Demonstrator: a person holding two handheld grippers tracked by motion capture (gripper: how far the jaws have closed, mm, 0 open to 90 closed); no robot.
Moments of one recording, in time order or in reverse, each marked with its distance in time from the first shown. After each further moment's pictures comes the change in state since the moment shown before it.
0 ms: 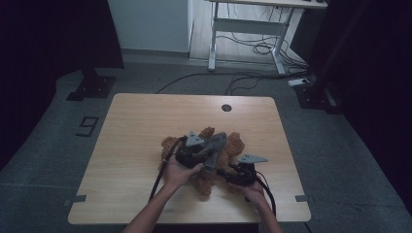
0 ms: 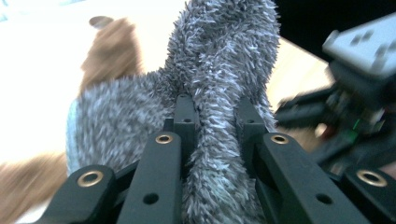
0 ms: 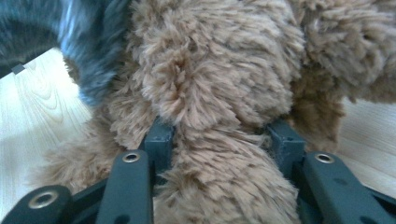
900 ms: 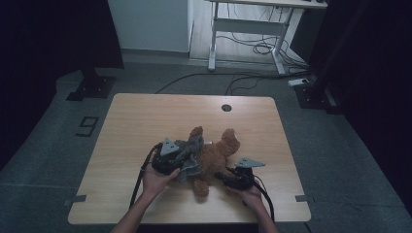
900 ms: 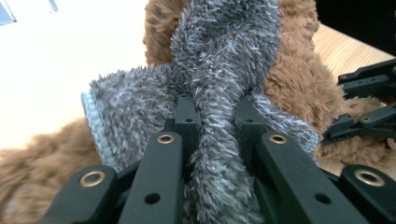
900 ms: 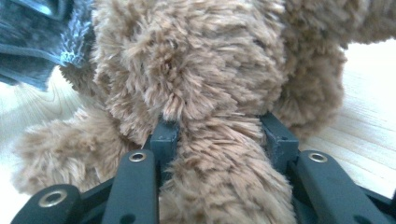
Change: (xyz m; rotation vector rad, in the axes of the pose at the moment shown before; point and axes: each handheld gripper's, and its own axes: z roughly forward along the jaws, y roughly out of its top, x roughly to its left) left arm 0.046 -0.062 -0.054 -0.058 0.122 -0.032; right arm 0.010 -0.010 0.004 0.007 -0.019 -0.003
